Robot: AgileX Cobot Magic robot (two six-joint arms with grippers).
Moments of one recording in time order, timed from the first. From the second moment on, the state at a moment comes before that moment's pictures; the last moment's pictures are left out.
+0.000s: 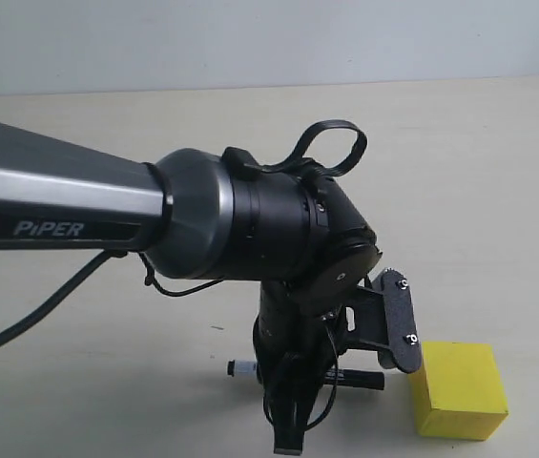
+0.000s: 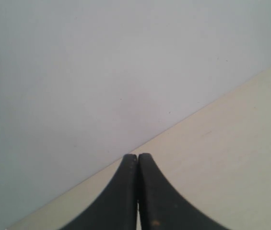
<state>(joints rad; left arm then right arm) -1.11 2.09 -1.36 0.10 0.91 0.53 -0.01 0.01 0.00 0.37 0.09 0.27</state>
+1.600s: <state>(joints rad) -1.15 2.09 -1.48 -0.06 1.00 0.59 -0.01 0.01 0.00 0.37 0.09 0.27</state>
